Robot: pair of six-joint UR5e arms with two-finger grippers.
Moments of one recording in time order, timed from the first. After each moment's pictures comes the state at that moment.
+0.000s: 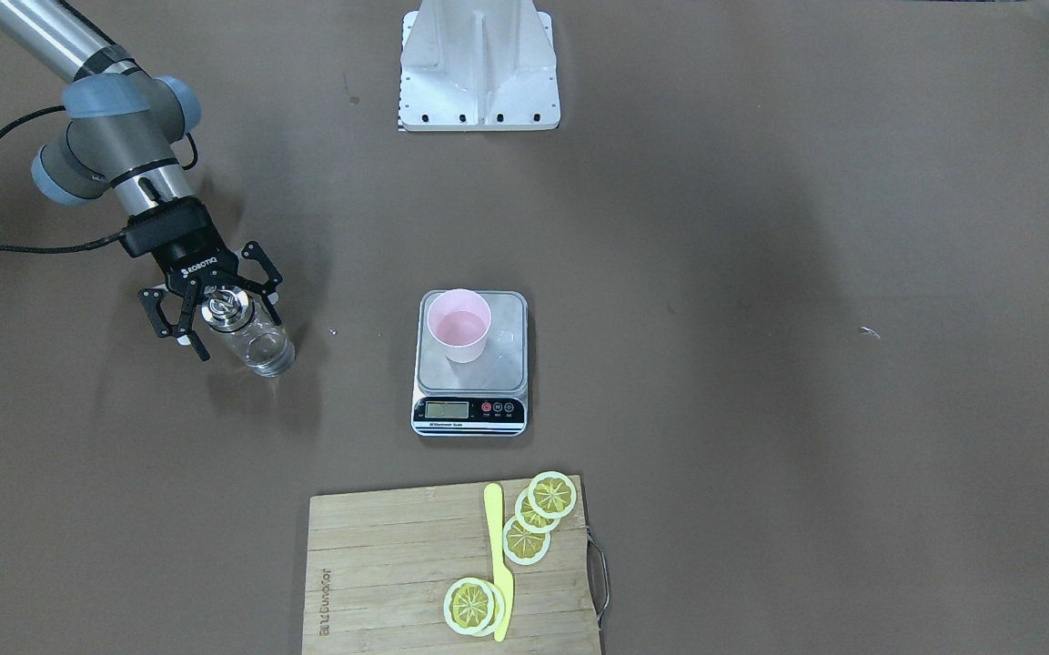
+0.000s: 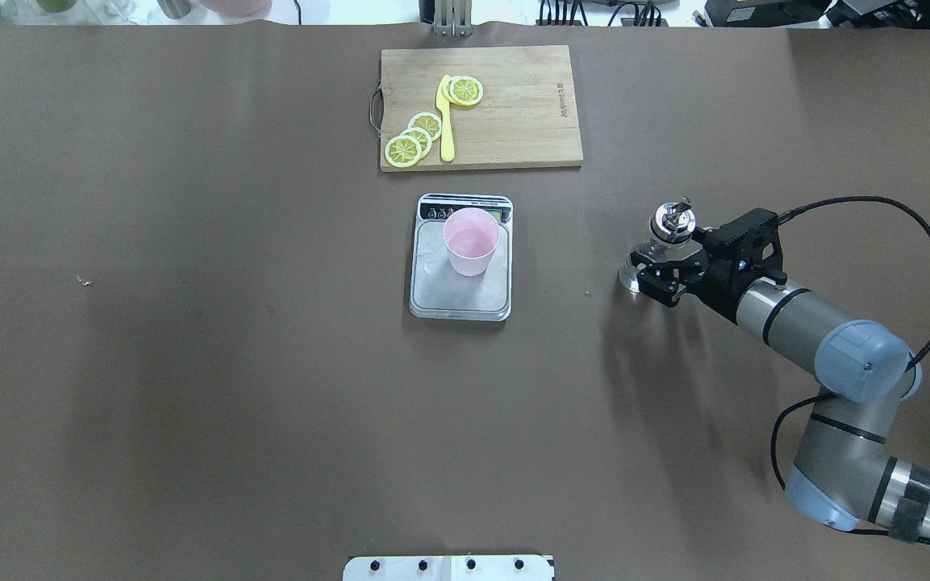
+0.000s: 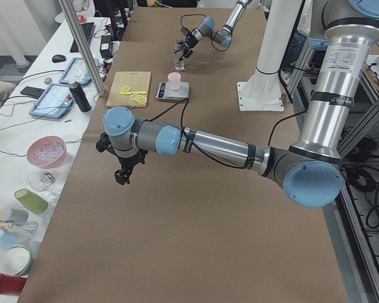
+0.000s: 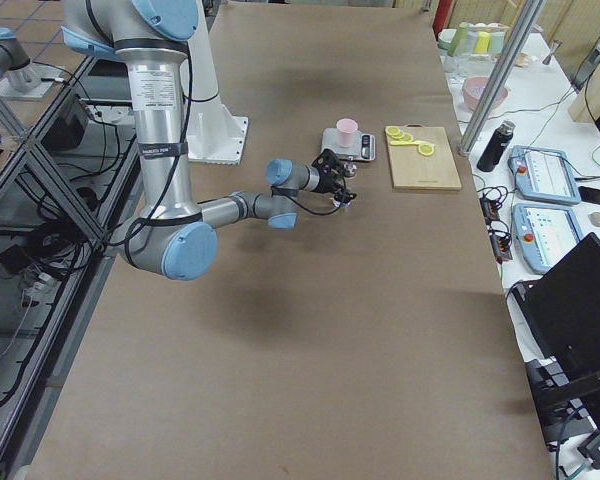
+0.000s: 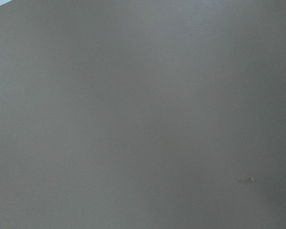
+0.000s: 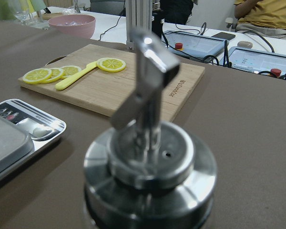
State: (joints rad) left arm -1.52 -1.78 -1.60 -1.54 -2.43 0.27; right arm 0.51 -1.46 1.57 -0.27 1.26 0.70
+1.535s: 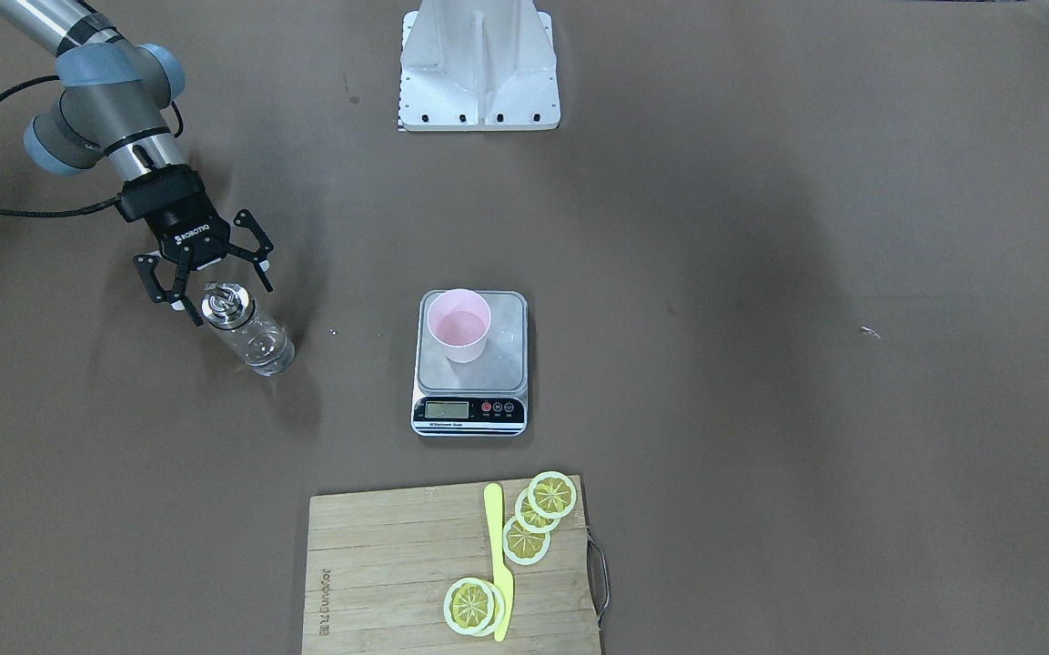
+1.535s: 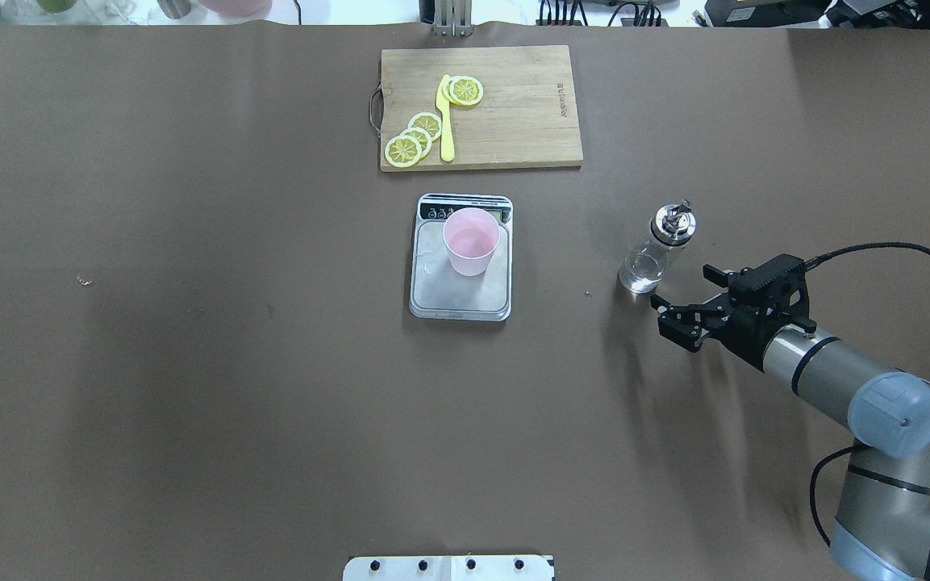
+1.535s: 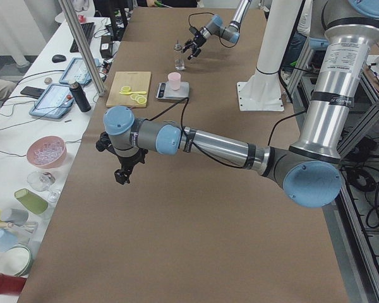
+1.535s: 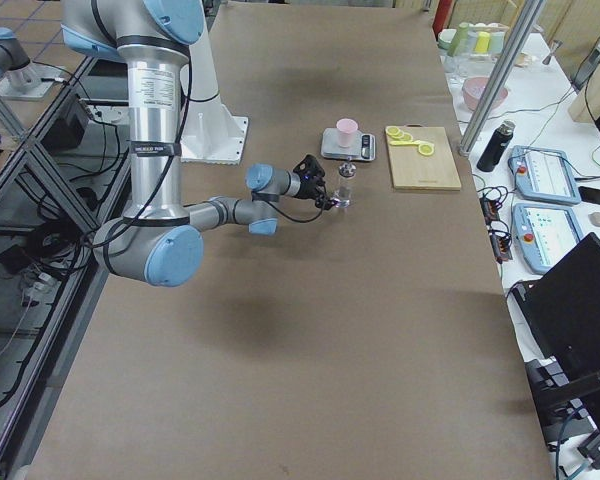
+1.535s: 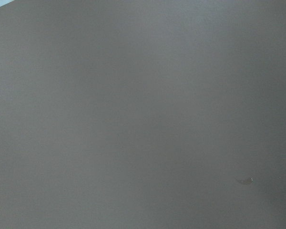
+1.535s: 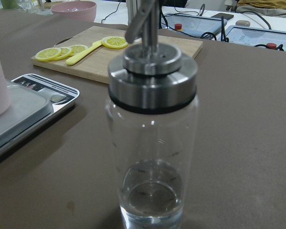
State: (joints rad) left arm -1.52 -1.79 -1.60 -1.54 -2.42 0.27; right arm 0.41 -1.59 1.66 -0.26 1.21 0.76
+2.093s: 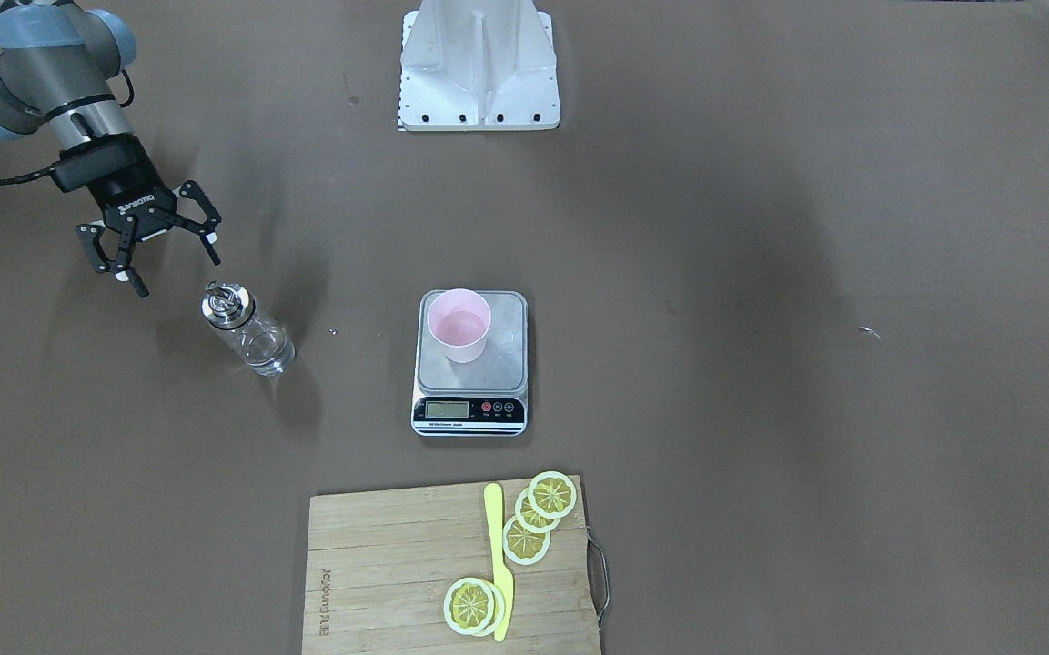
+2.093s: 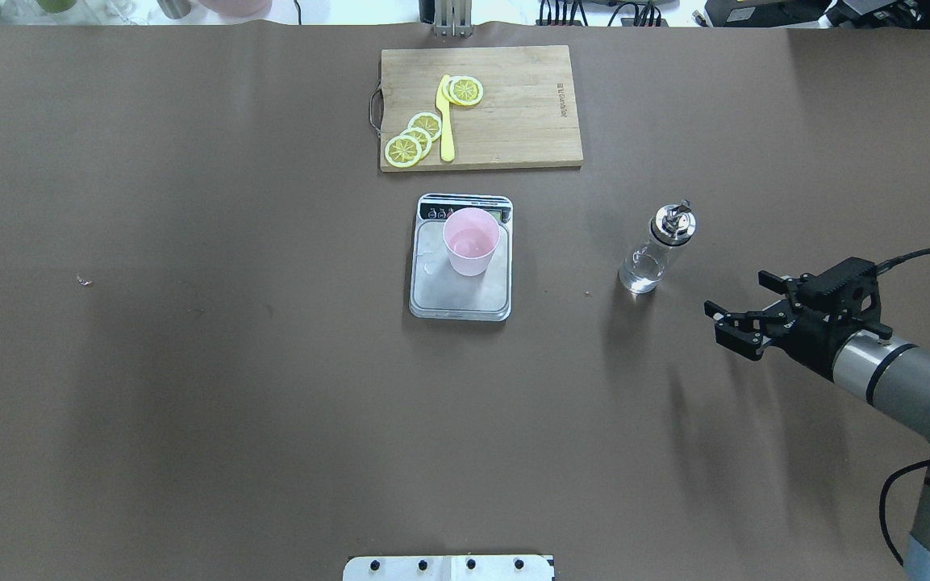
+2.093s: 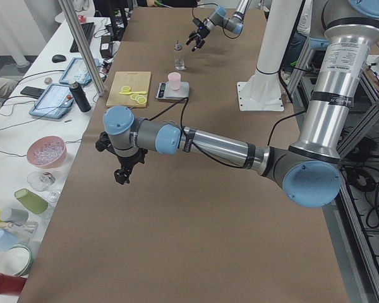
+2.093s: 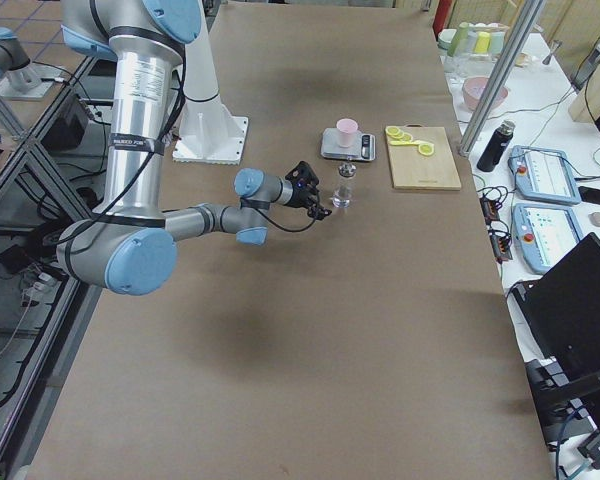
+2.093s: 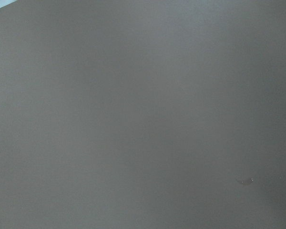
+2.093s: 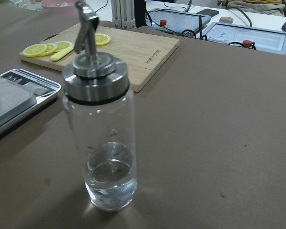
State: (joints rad) left arm -1.52 -1.79 -1.60 -1.54 -2.42 0.27; right arm 0.48 -1.76 1.77 -0.26 1.27 0.76
